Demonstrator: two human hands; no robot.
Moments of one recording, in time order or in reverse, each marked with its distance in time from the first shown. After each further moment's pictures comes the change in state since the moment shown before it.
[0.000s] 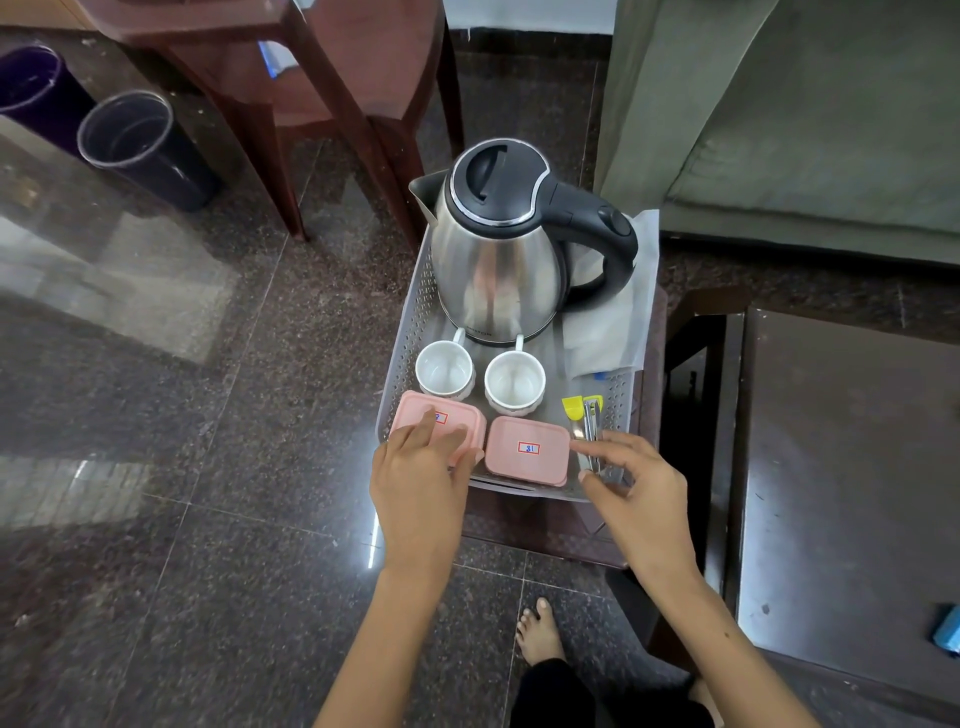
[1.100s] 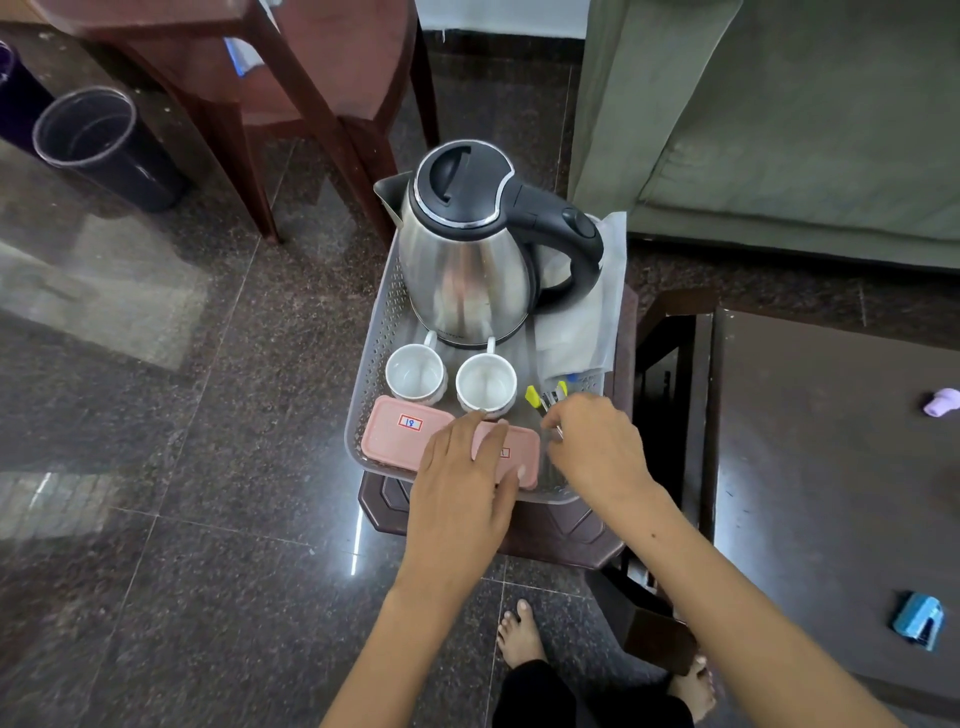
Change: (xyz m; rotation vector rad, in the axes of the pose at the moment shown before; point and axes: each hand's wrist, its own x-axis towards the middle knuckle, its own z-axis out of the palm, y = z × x) left_hand -0.012 0.040 0.006 -0.036 -0.158 0.318; right_hand 0.050 -0.046 -0.001 -0.807 -0.248 0.014
